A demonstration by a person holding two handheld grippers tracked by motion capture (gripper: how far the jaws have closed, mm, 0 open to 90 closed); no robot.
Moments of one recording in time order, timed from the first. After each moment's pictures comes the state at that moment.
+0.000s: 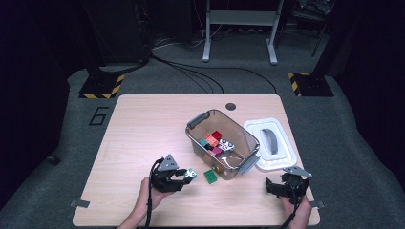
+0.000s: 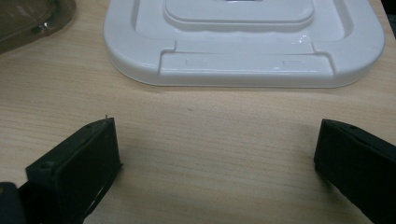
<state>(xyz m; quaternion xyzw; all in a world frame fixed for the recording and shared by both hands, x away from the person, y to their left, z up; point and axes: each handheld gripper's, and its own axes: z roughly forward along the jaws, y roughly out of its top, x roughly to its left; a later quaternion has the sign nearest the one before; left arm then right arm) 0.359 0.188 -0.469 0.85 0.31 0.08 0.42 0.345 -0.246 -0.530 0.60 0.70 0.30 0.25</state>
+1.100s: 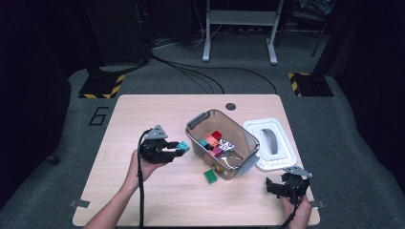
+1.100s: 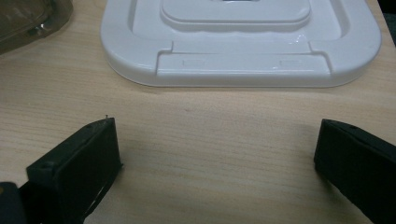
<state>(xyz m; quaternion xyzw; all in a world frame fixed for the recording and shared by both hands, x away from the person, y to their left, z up) 0.409 0.209 -0.401 0.83 0.31 0.10 0.45 0.345 -0.246 -0.530 0.60 0.70 0.30 0.25</state>
